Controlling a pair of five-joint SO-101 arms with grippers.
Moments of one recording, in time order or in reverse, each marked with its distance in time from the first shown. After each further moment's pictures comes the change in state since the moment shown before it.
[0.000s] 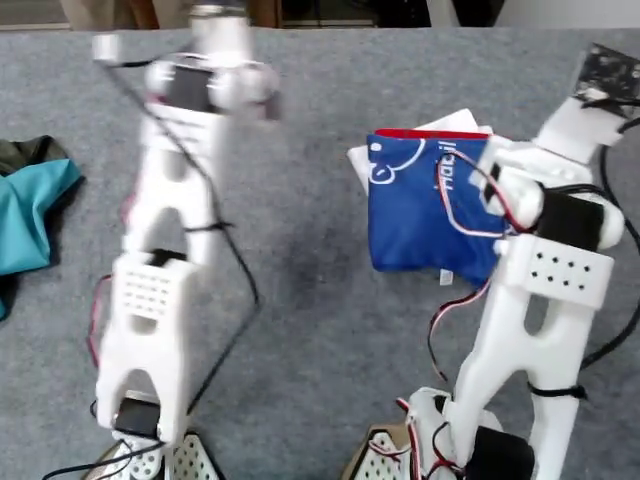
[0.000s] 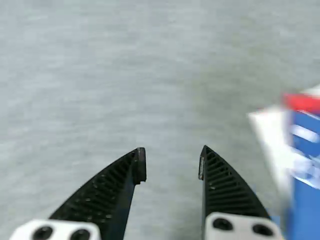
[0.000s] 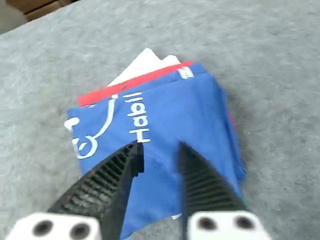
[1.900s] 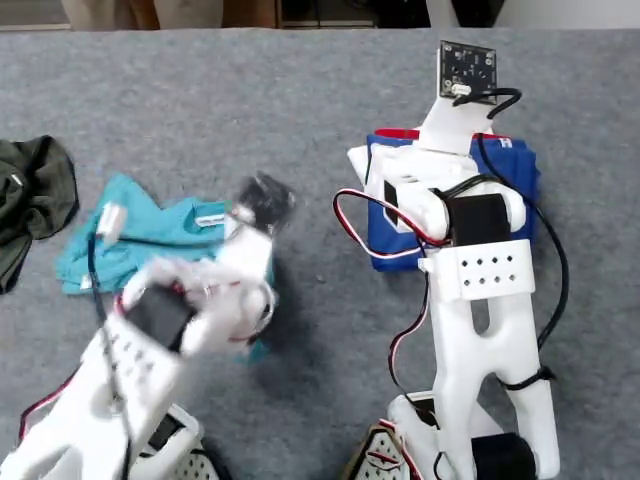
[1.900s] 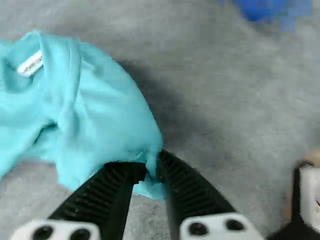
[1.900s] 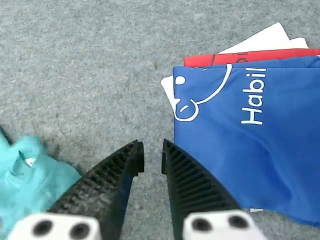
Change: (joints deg) left arm 29.3 -99.1 120.6 -18.4 -9.6; right arm -22.0 -0.3 3.1 0.4 -5.9
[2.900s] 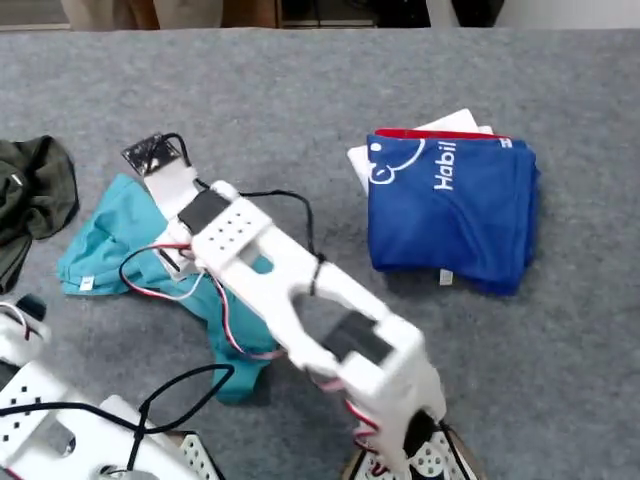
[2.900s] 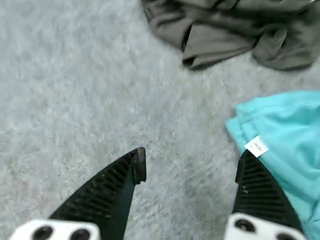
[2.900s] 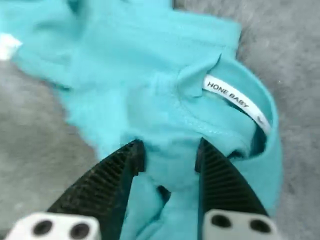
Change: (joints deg) left arm -90.3 -10.1 18.7 -14.2 -0.5; right arm -40.7 57.5 -30.3 0.0 3.2
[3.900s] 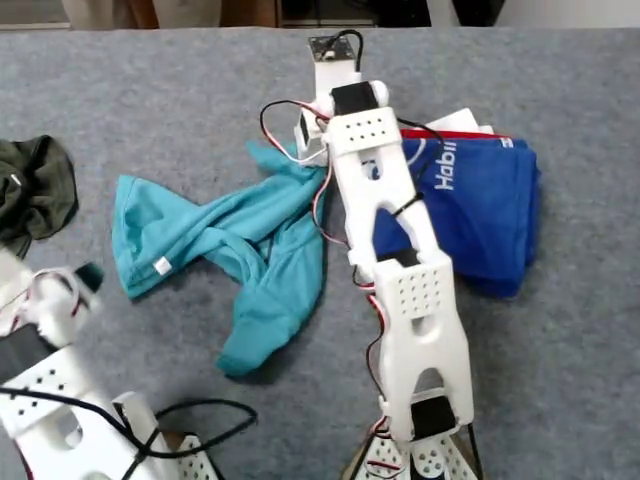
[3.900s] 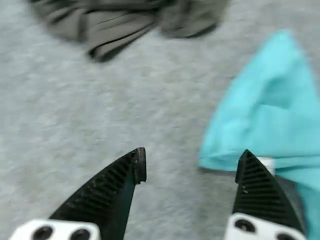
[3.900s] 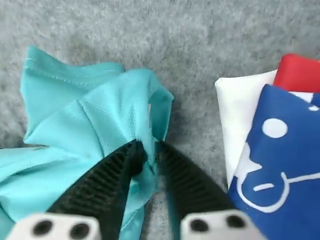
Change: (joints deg) left arm 23.0 1.1 1.0 -3.0 5.8; right arm 32.6 19.9 -40.0 18.8 3.8
